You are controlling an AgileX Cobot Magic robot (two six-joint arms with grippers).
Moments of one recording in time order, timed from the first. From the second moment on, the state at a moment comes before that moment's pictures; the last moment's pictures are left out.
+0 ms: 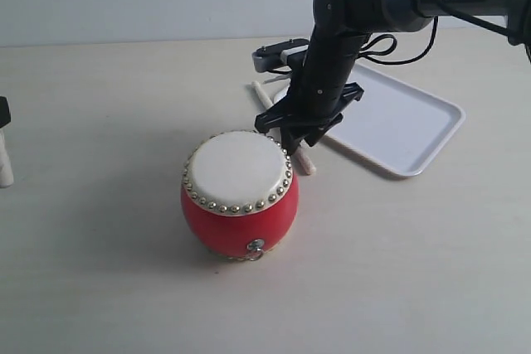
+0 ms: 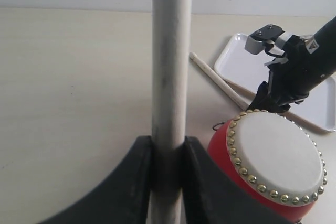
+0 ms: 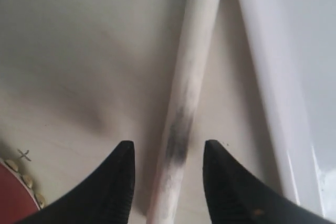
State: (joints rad) left arm -0.39 0.75 -0.44 -0.12 0.24 -0.11; right arm 0.47 2.29 -1.70 0.17 0.94 -0.17
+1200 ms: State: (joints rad) left arm -0.39 0.75 -0.44 -0.12 0.24 -0.11; right arm 0.48 2.28 -1.70 0.06 0.96 -0.15
